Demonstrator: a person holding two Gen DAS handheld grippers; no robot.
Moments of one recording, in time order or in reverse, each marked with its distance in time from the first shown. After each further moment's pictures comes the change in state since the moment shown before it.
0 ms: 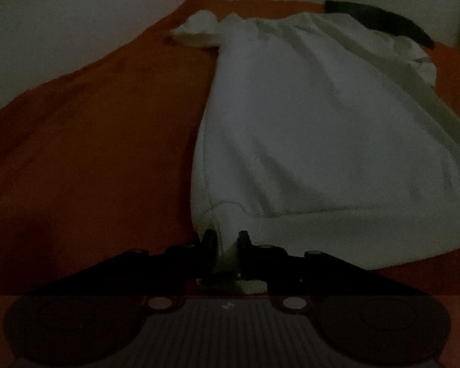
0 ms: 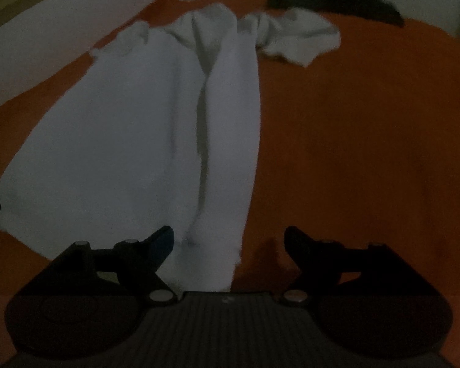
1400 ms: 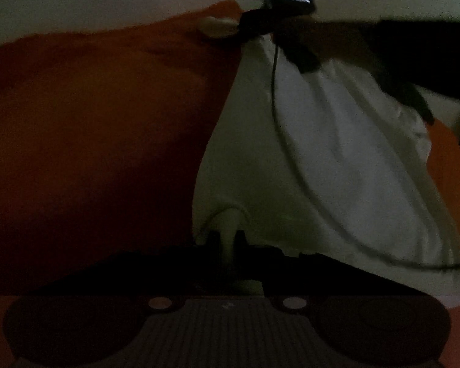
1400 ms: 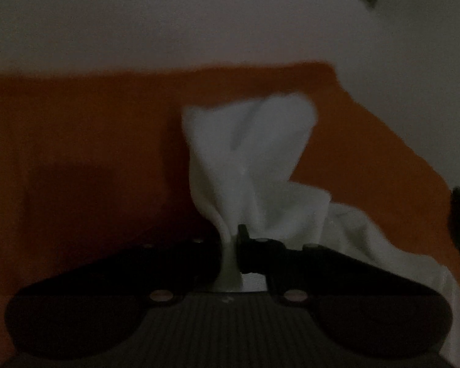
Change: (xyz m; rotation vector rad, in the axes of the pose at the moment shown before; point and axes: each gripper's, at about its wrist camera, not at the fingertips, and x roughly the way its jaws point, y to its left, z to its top) left arm 0.002 0.037 -0.007 -0.286 -0.071 -0.173; right arm 0.304 0.342 0.311 -0.511 -0.229 0.045
